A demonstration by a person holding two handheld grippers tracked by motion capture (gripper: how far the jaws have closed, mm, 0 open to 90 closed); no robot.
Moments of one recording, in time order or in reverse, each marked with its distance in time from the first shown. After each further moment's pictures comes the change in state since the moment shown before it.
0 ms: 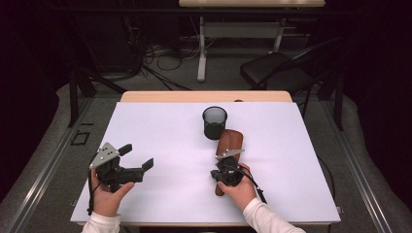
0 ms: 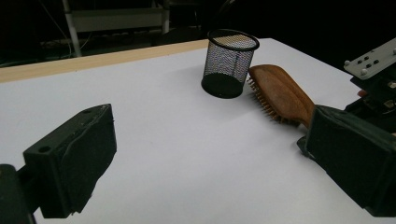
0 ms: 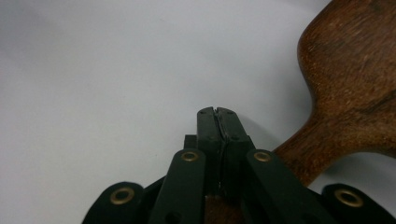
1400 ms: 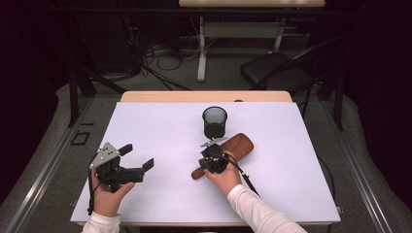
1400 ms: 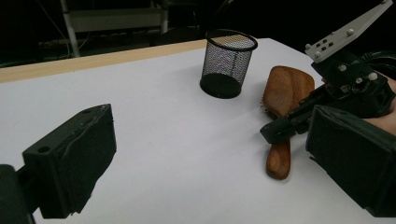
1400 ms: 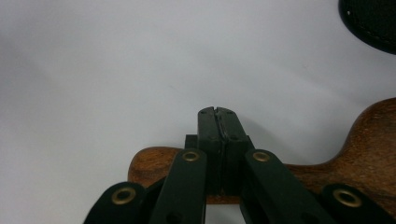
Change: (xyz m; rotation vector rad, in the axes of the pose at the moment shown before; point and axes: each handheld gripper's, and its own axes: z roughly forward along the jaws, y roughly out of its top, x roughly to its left) left arm -0.001 0.000 0.000 -0.001 -0.006 0.002; right arm 0.016 0.045 0.028 -0.011 -0.028 -0.031
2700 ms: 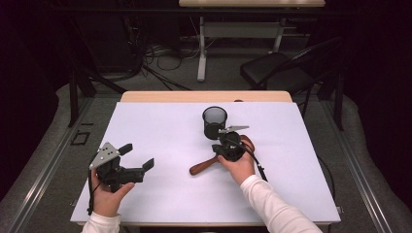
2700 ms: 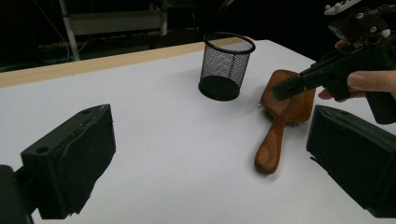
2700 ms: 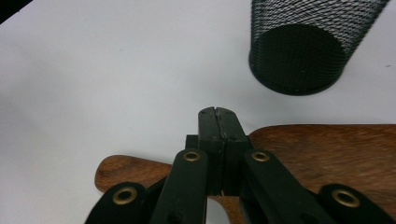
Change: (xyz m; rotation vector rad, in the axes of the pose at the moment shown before) left arm -0.002 0.002 -0.001 -0.005 -0.002 0.010; right arm -0.040 0.017 -0.036 -0.121 -0.025 0.066
